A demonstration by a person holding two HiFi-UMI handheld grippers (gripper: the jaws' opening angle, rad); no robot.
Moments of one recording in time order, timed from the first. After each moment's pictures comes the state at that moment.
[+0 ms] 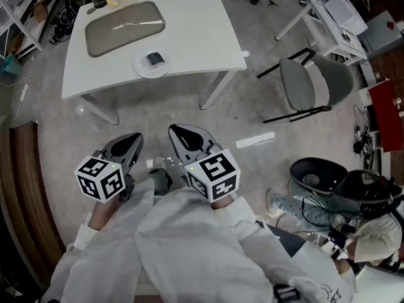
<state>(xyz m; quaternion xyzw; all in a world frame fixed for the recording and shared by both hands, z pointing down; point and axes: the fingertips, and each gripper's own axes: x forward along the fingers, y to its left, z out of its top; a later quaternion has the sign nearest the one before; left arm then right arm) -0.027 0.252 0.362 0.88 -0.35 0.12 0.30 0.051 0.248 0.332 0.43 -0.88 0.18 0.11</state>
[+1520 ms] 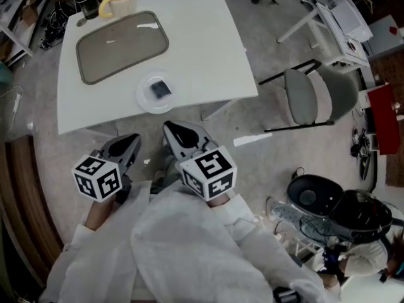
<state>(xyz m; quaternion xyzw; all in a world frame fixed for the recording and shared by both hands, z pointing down) -0.049 0.089 0.381 0.87 -0.32 0.13 0.34 0.022 0.075 0.339 0.44 -0.87 0.21 0.12</state>
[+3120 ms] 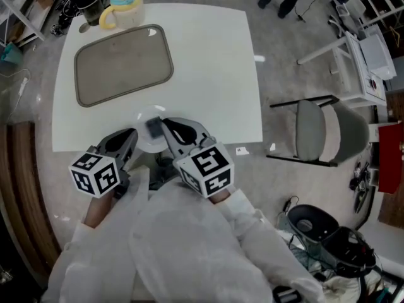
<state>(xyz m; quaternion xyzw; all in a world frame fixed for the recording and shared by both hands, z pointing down) -0.020 -0.074 0.398 0.83 -0.41 0.12 0.36 0.052 -0.092 0.363 0.35 -0.90 0.20 0.15</state>
